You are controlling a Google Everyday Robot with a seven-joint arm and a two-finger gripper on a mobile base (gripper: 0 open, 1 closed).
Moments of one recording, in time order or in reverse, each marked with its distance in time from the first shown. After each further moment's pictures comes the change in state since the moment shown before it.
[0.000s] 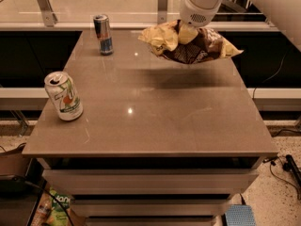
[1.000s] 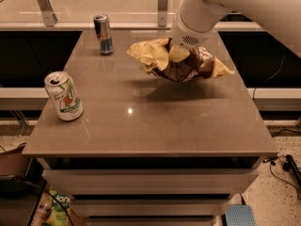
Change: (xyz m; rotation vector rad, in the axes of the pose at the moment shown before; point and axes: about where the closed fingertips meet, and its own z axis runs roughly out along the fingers) arm -0.018 0.063 -0.008 -0.009 -0.060 0.019
